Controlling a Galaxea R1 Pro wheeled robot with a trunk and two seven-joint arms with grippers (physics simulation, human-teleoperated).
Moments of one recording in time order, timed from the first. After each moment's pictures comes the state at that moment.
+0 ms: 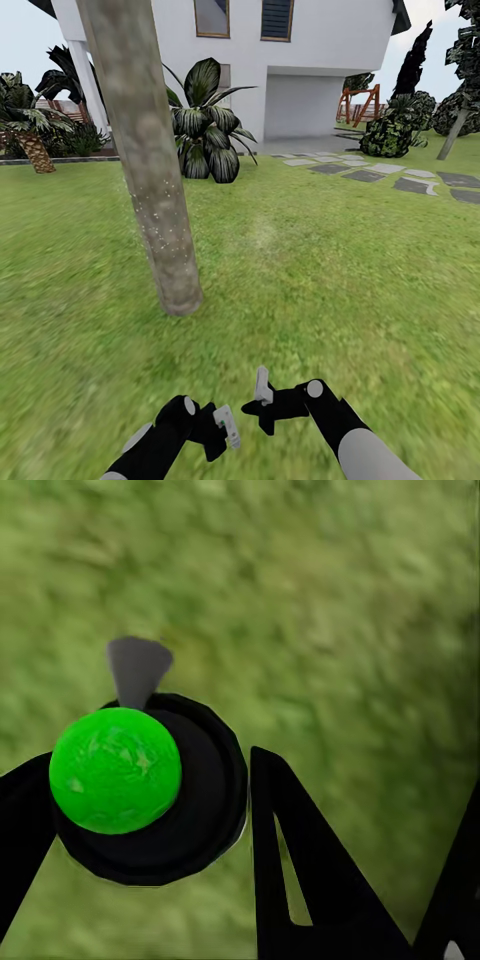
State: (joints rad) left arm -0.44 -0.10 -0.31 -0.83 -0.75 0.37 -0.82; right arm -0.62 0.11 -0.07 -0.50 0.74 -0.31 1.05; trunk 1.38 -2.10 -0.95
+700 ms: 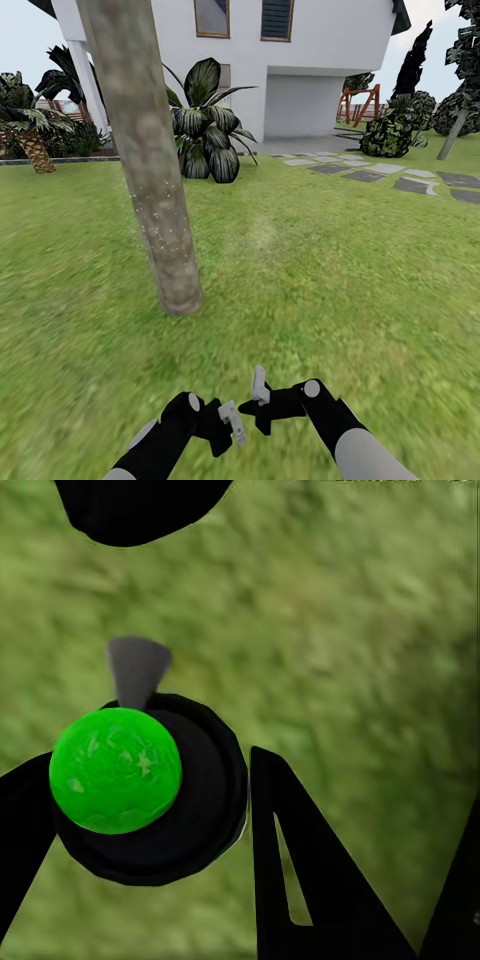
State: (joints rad) left arm -0.45 -0.13 -0.31 -0.83 -0.75 0.37 -0.82; right arm -0.62 0.13 -0.07 -0.50 0.74 -0.31 1.05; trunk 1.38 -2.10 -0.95
